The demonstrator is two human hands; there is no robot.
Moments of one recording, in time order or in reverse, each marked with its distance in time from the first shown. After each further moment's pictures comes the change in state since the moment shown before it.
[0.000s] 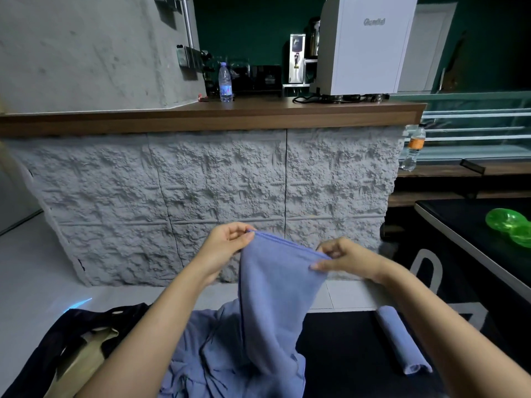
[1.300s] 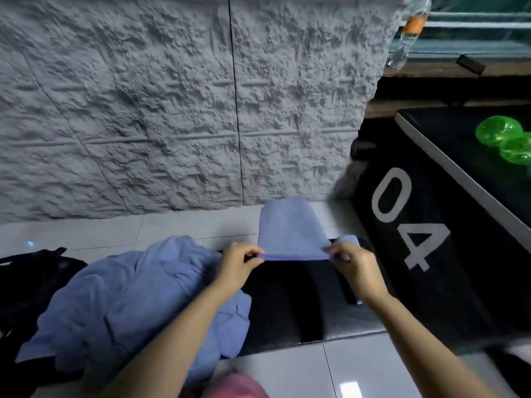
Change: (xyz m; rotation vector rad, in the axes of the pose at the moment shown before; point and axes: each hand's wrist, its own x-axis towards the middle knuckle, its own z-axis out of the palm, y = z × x) left_hand 0.044 -0.272 0.168 0.474 -0.120 -0.074; right_hand -0.061 0.267 0.060 -0.178 0.544 0.290
